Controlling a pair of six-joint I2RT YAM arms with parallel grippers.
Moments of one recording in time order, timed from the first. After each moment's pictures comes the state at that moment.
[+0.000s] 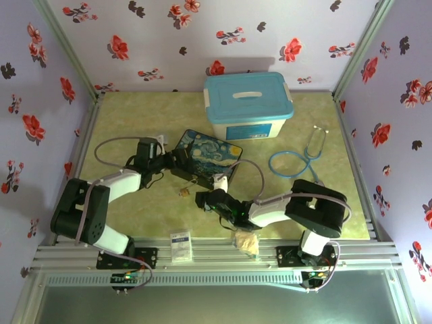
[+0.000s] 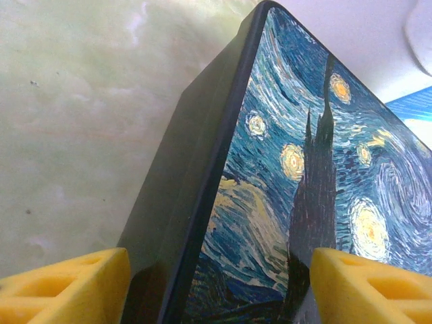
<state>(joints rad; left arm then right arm) -0.34 1.49 0.64 0.21 0.26 -0.55 1.20 1.71 0.61 0.51 0.37 0.87</state>
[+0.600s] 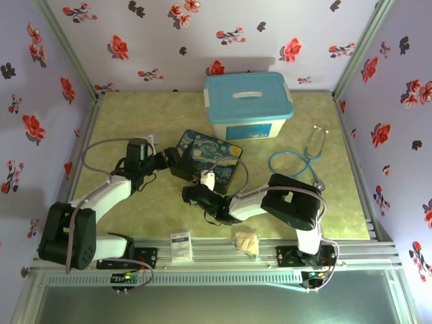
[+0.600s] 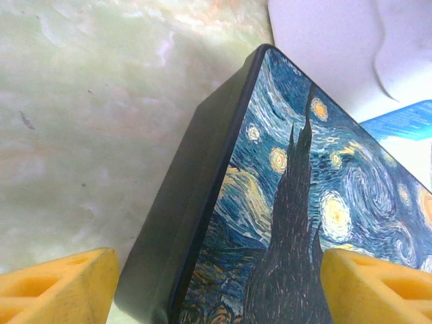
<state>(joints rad) -0.29 1.28 0.61 0.05 0.24 -0.57 1.20 1.91 0.86 0.41 0.41 0.95</state>
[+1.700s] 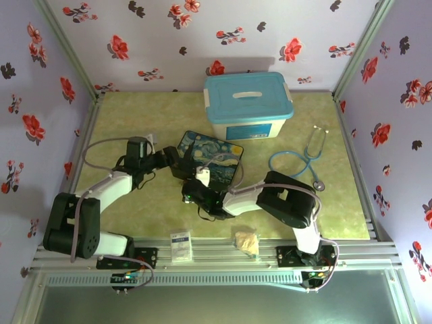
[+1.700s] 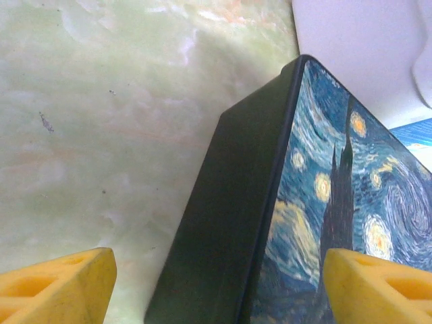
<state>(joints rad) -0.26 1.38 0.64 0.07 0.26 -0.56 1.18 1.95 0.95 0.34 0.36 1.03</state>
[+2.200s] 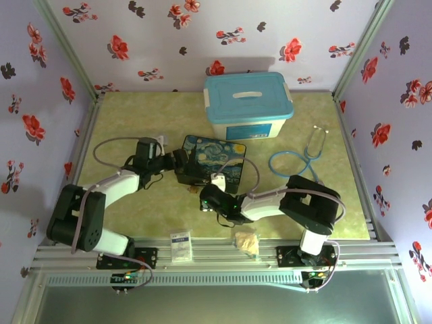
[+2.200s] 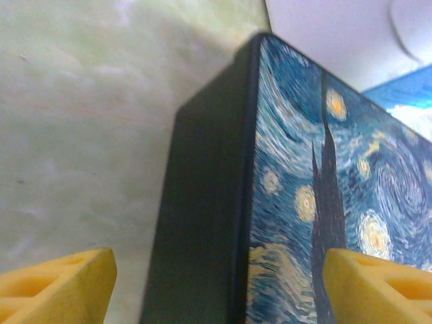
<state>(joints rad) -0.36 1.45 0.65 0.13 0.27 -0.56 1.16 1.74 0.72 0.24 0.31 0.96</state>
